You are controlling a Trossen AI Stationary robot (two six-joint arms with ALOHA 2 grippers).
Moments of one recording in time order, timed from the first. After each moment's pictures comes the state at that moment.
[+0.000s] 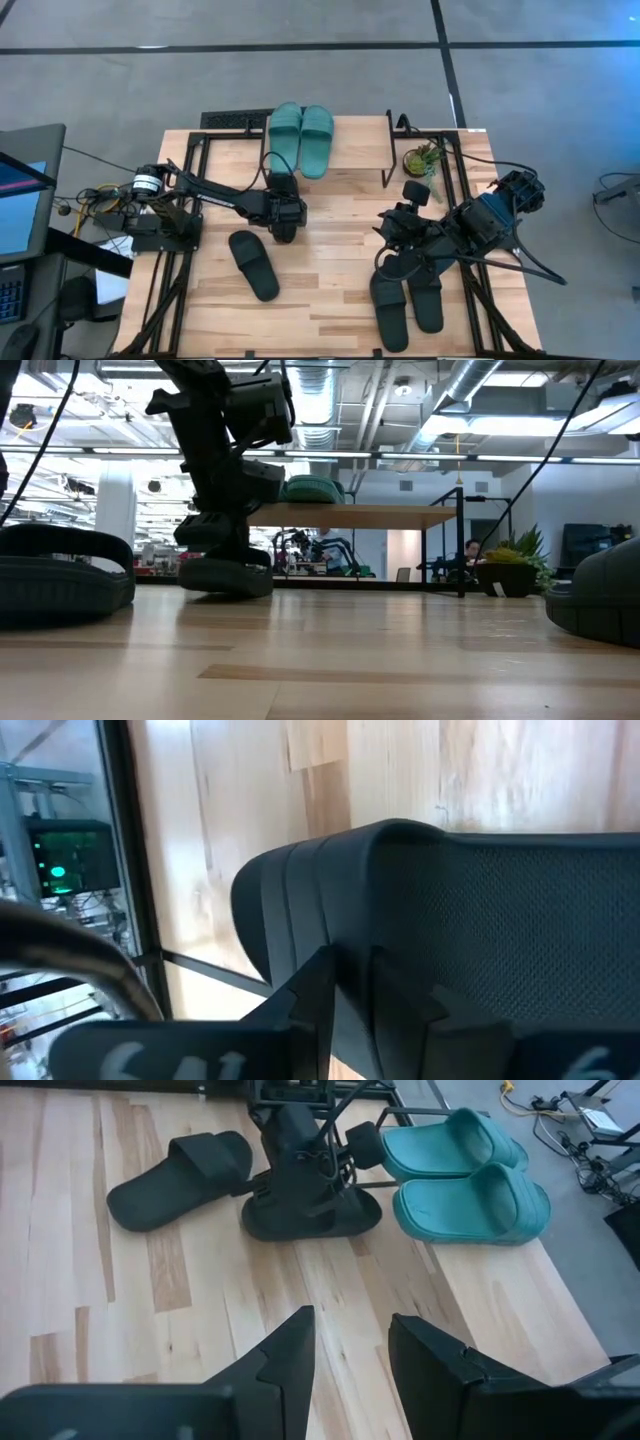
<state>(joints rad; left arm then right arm) -0.01 1.73 1.03 -0.63 -0.65 0.16 0.60 1.69 2.11 -1.57 0.73 0.58</state>
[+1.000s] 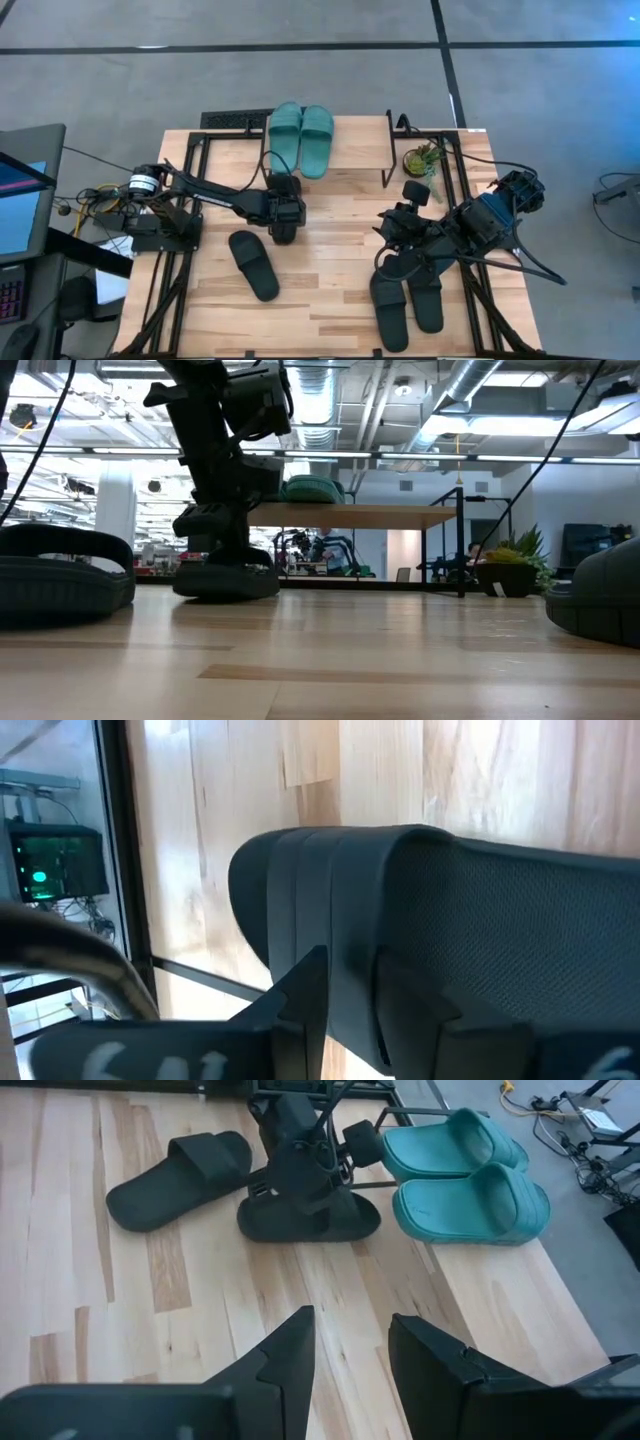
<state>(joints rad) -0.02 1.70 1.03 -0.64 -0.61 0.13 0.60 1.69 2.11 -1.57 0.73 0.58</state>
